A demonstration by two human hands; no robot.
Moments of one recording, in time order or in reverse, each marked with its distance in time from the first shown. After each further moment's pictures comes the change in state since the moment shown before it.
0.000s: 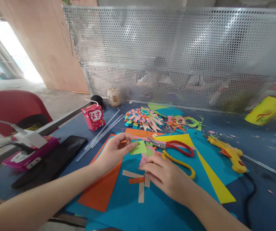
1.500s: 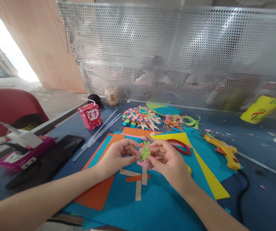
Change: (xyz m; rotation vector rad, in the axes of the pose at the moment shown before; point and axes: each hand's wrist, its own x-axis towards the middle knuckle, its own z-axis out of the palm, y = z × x) left_hand -0.006 -0.008 0.009 -0.126 -0.225 -0.081; right_hand 0.014 -0.004 0.005 0.835 0.470 0.600
